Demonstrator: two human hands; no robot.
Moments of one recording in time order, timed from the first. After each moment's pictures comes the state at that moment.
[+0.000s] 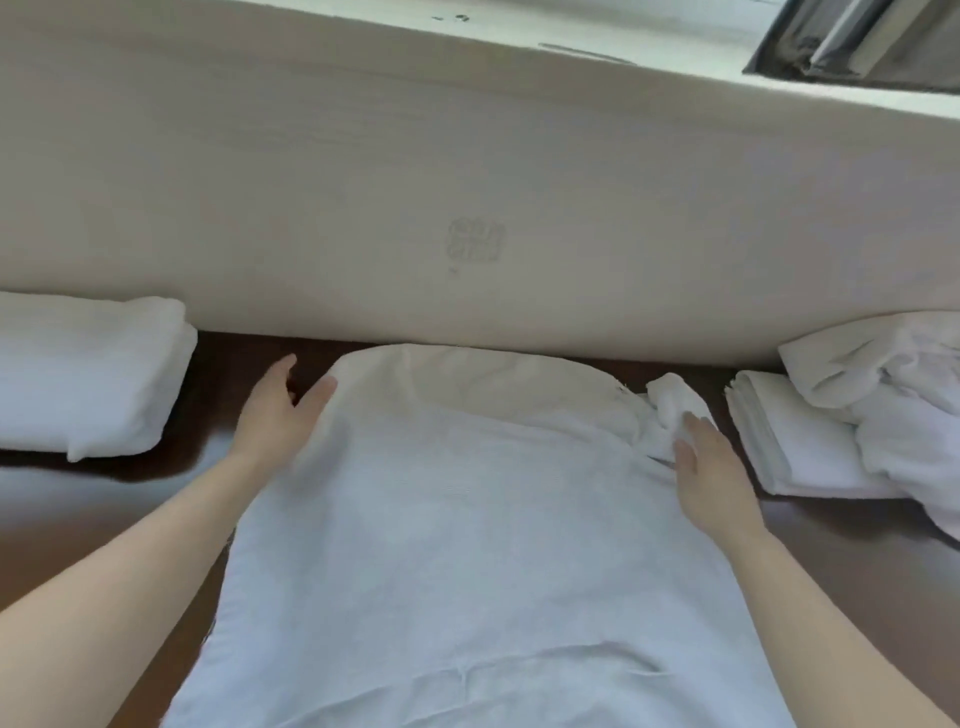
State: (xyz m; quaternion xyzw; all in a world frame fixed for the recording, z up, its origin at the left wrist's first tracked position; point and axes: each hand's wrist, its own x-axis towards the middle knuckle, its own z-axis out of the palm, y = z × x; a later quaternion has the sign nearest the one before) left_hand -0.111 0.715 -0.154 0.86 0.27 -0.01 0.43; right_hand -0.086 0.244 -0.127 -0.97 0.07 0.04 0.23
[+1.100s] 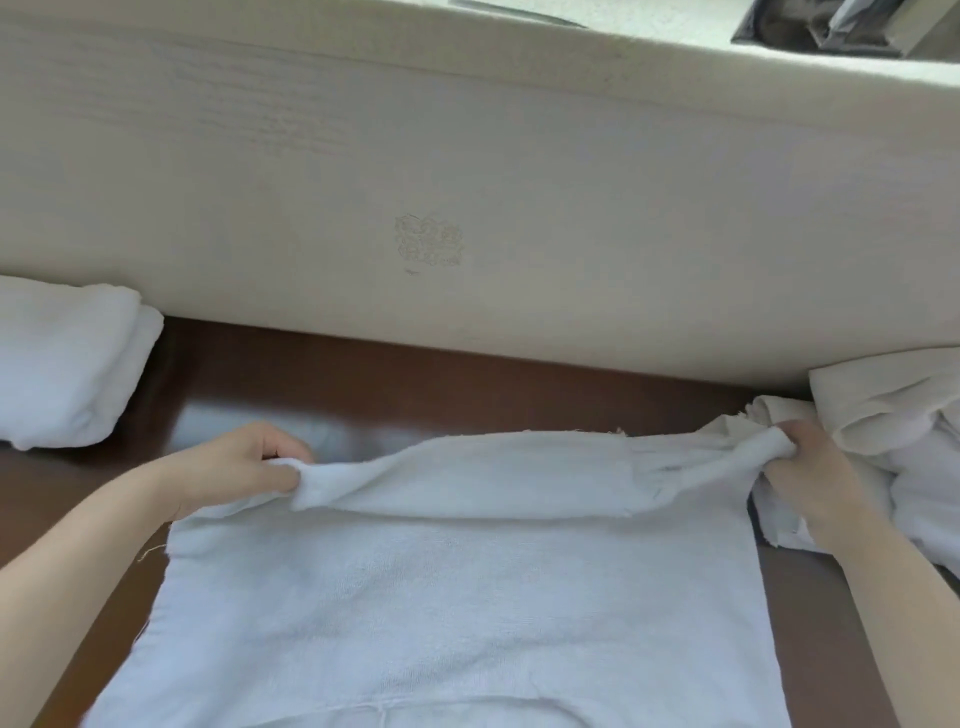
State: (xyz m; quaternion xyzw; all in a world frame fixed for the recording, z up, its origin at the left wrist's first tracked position) left_hand -0.128 0.680 -0.091 0.80 0.07 -0.33 0.50; right_hand 0.005 0.146 -0.101 -0.93 0.17 0.12 0.31
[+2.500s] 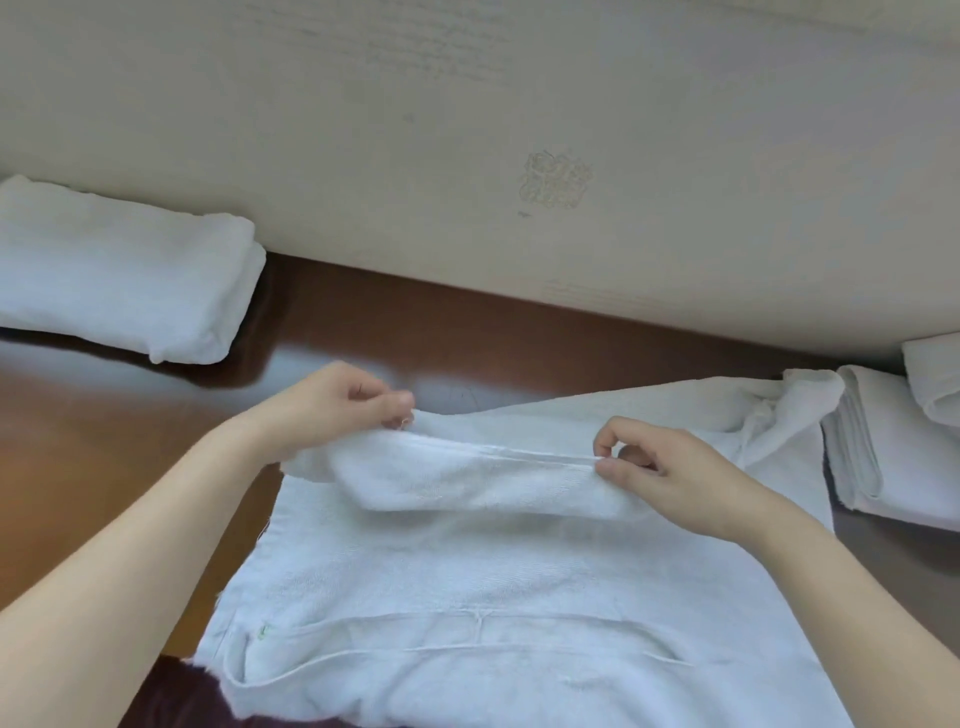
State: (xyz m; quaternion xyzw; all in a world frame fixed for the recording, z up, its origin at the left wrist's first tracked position) left_hand -0.164 0.694 -0.084 0.84 0.12 -0.25 0.46; right_hand -0.089 0.324 -0.075 -0.86 -0.26 0.33 0.29
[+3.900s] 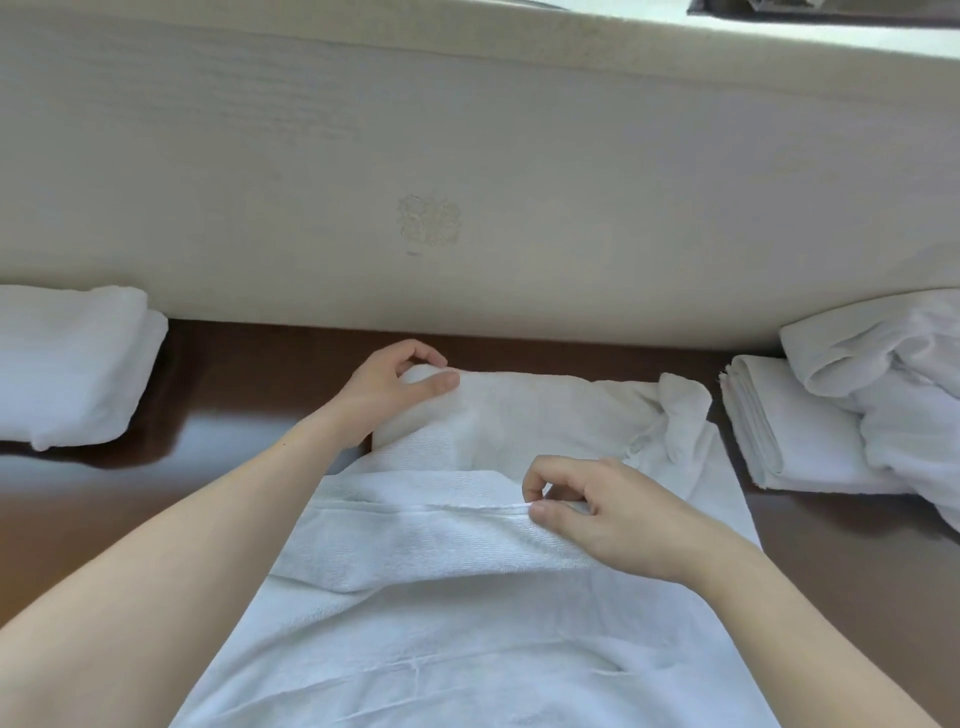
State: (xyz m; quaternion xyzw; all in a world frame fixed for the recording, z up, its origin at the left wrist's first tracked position) left_hand -0.063 0.594 -0.125 0.80 0.09 -0.12 0.58; right_hand -0.117 0.311 -0.035 -0.86 -0.26 0.32 0.29
